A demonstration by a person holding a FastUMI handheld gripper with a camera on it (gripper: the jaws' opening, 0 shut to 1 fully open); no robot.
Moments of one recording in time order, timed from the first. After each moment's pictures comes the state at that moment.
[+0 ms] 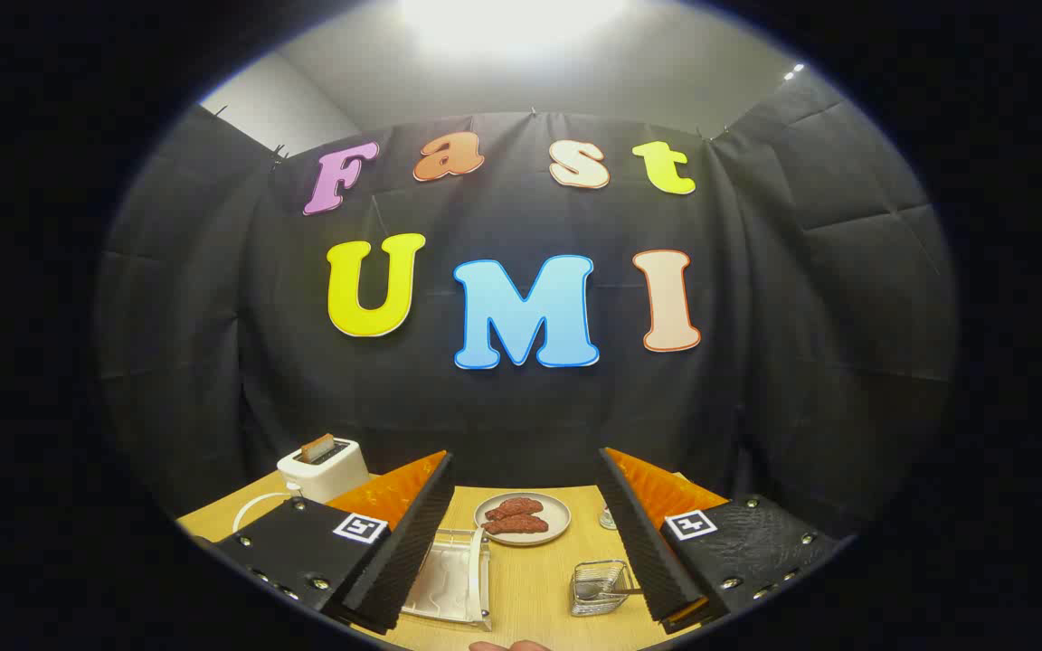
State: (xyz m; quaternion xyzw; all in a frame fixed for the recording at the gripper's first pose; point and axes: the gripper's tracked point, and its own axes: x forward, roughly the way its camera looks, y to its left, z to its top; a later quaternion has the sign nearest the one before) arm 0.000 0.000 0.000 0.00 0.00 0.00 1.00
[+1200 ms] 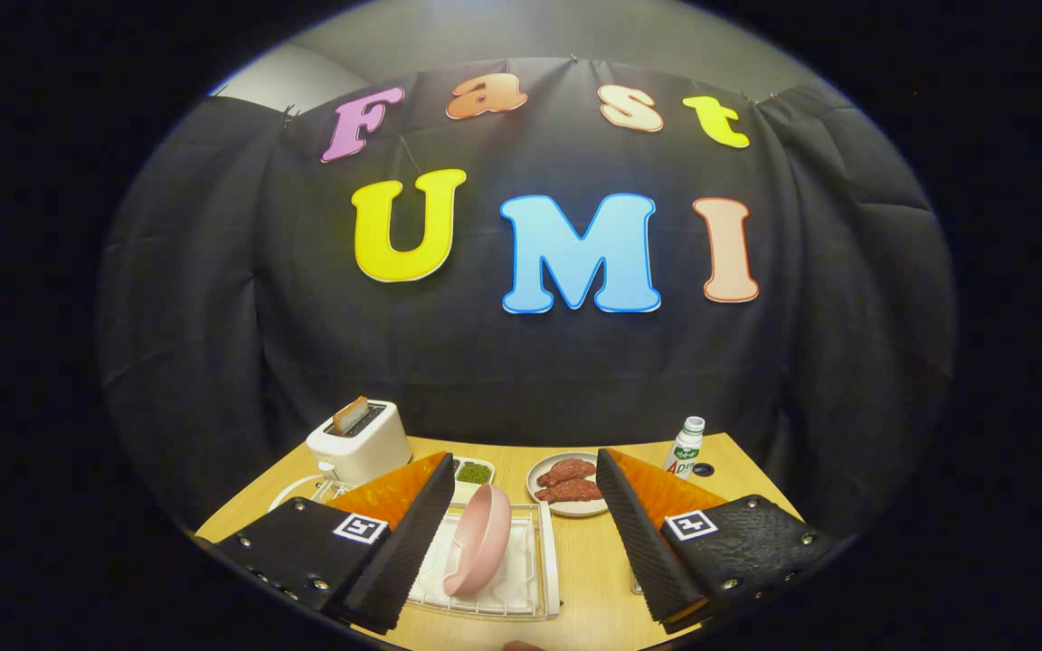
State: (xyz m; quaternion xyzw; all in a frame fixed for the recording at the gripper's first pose) arm 0.046 0.091 -0.048 -0.01 0.13 0.03 0.99
